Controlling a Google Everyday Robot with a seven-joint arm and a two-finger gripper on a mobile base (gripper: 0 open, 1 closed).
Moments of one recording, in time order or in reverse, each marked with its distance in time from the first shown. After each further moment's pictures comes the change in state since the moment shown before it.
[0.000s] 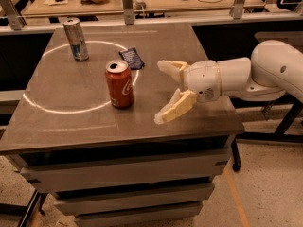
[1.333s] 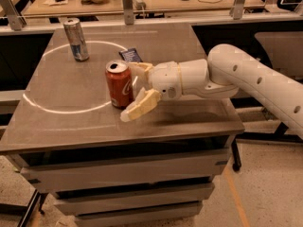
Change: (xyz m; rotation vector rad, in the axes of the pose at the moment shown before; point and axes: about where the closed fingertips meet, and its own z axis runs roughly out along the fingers) arm -0.013 -0.004 0.089 -0.115 -0.091 0.008
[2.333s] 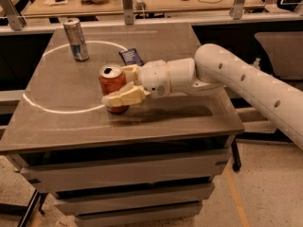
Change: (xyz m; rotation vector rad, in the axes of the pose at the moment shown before) arm -0.006 -0.005 0.028 -0.062 -0.049 -0.027
